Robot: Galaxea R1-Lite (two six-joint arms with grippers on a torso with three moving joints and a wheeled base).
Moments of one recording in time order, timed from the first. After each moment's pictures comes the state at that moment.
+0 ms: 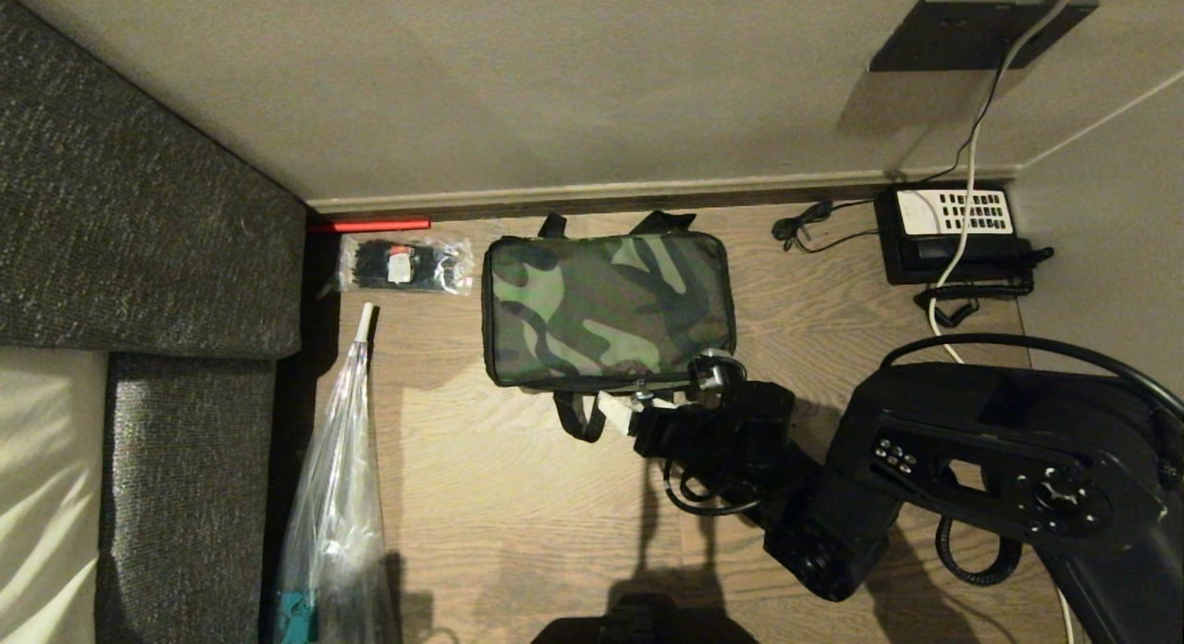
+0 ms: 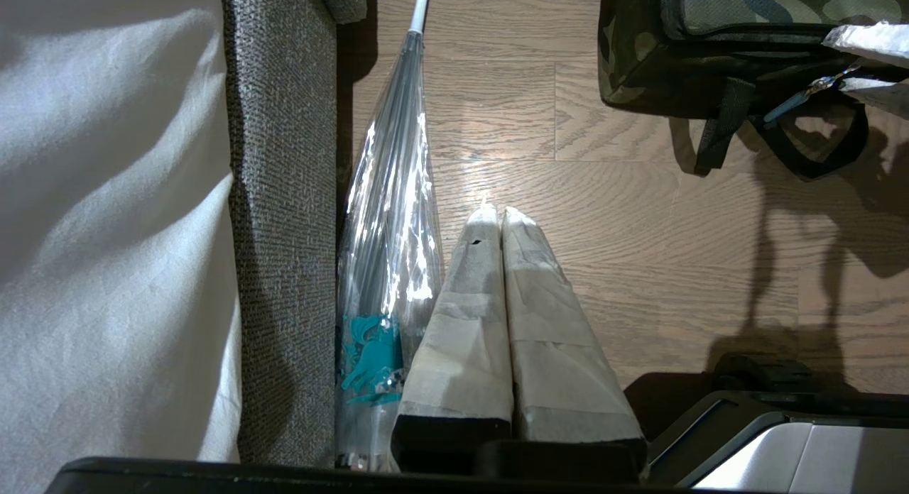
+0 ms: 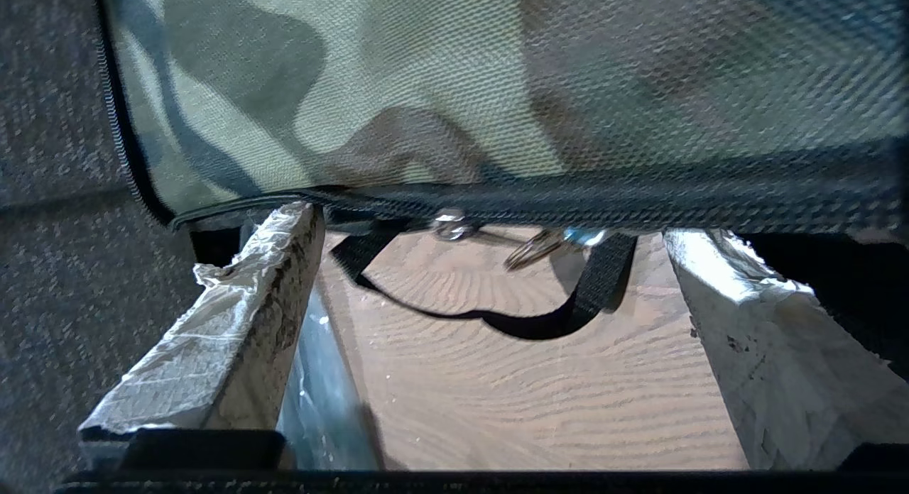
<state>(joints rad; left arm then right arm) 0.00 0.00 0.00 0.00 0.00 0.00 0.62 2.44 -0.95 -1.41 0.03 0.48</state>
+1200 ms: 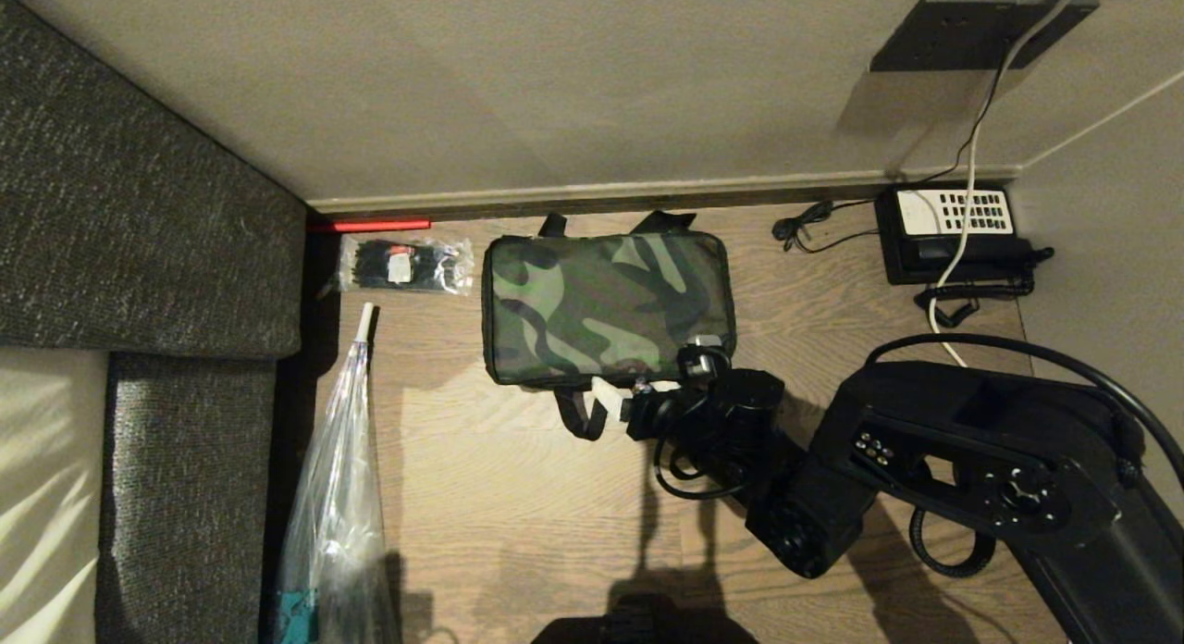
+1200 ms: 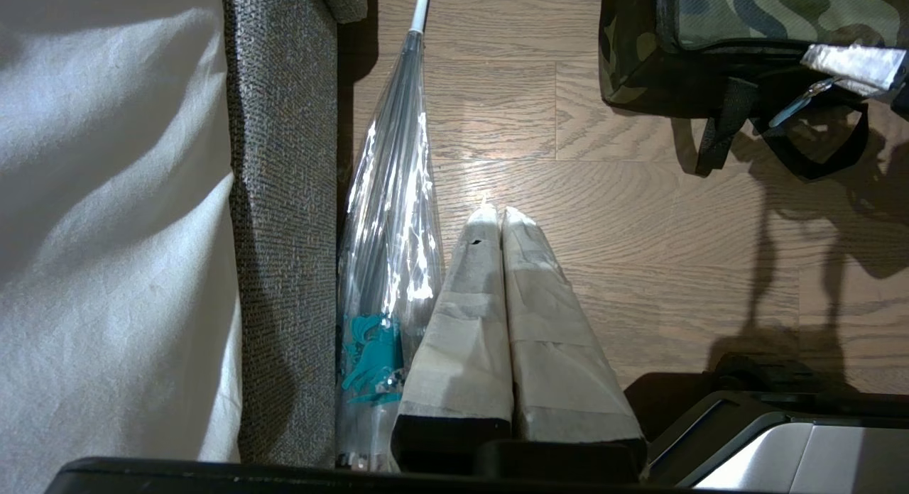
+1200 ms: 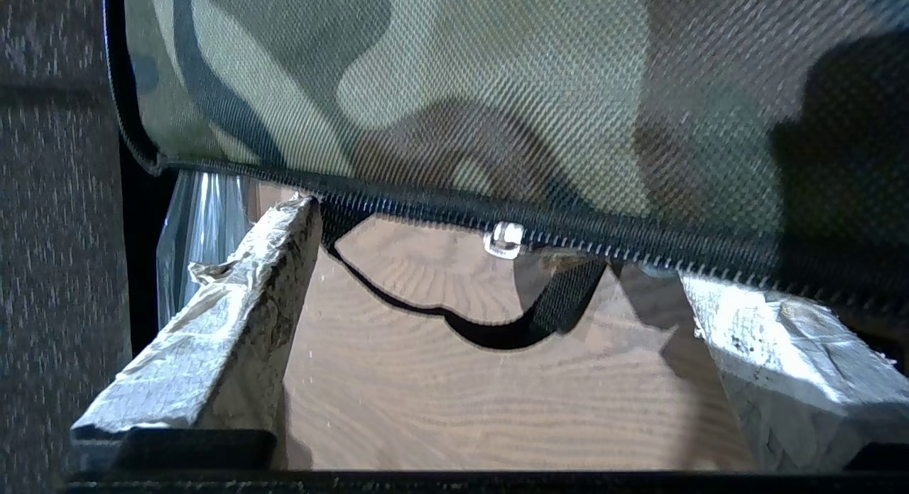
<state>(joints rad) 0.00 0.00 0.00 0.00 0.00 0.00 0.60 2.49 -1.08 -1.41 0.03 0.36</state>
